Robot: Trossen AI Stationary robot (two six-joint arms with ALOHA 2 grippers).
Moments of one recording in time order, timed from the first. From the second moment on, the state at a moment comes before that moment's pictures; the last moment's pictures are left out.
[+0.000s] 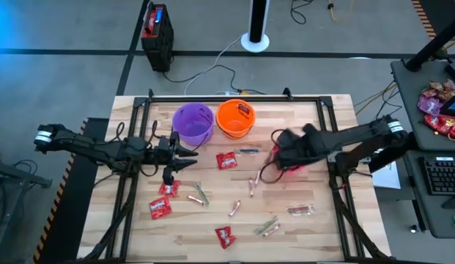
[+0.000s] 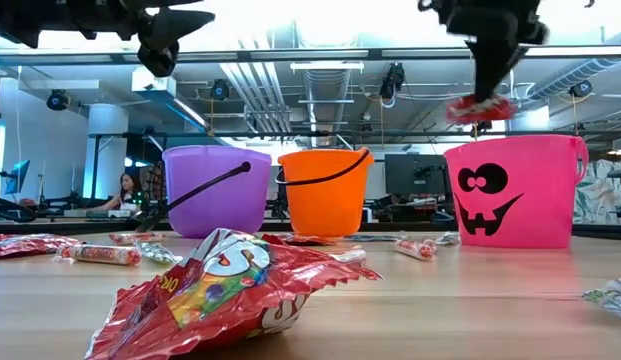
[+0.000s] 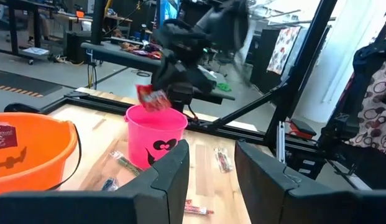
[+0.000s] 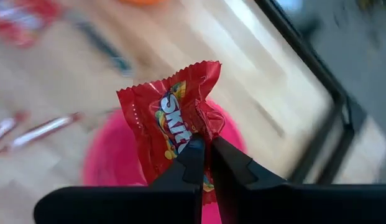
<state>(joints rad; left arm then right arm) -0.16 0.81 0.40 0.40 -0.15 -0.25 0.19 1.43 1.29 -1.44 0.55 1.00</state>
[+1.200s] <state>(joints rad) -0.42 1.19 0.82 -0.06 -0.36 -0.54 0.30 1.44 1.29 -1.34 0.57 0.96</state>
